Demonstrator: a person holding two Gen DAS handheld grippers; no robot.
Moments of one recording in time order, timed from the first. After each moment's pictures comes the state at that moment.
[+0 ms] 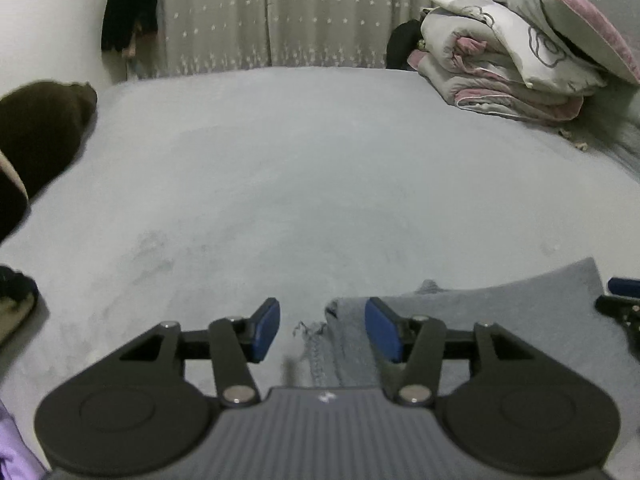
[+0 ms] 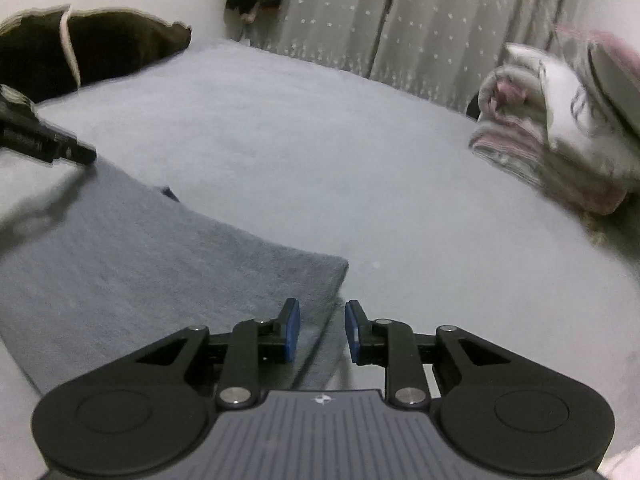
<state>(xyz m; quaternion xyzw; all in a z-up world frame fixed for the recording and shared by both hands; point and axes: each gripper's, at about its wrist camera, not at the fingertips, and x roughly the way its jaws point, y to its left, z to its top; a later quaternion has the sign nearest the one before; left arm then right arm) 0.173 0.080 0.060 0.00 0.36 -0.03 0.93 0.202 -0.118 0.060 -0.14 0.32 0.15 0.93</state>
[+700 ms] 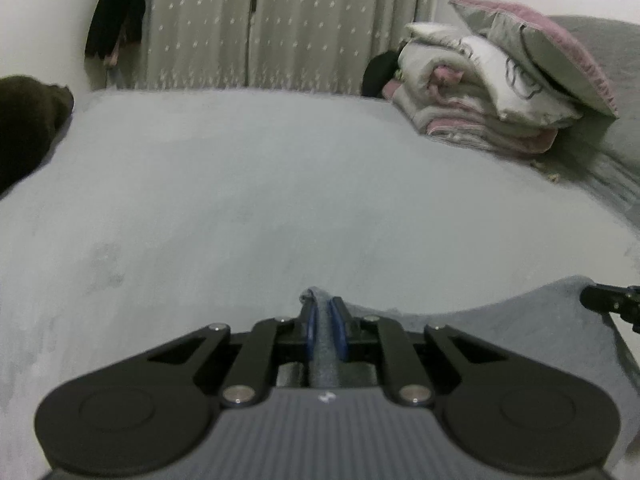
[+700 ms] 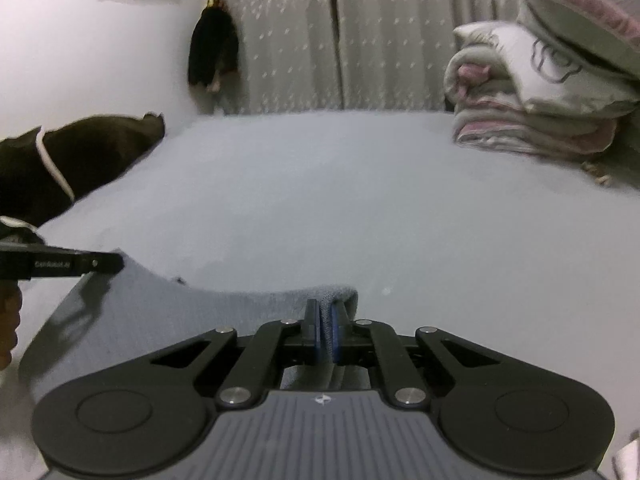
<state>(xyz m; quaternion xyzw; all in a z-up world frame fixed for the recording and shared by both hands) 0.182 0.079 0.053 -0.04 0.30 -0.07 0.95 0.208 -0.136 0.074 0.00 0.26 0.14 0.95</state>
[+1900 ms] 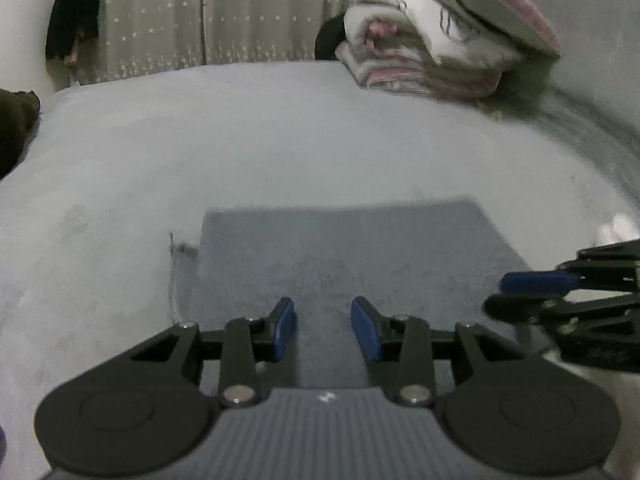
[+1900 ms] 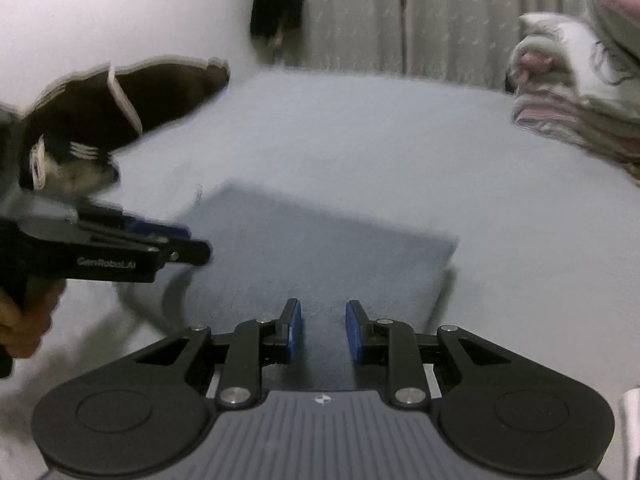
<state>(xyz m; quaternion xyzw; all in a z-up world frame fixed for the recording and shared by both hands) 0.108 0.004 0.047 0.02 0.36 -0.11 0.93 0.143 -0.105 0.070 -0.07 0.34 0.22 0.91</state>
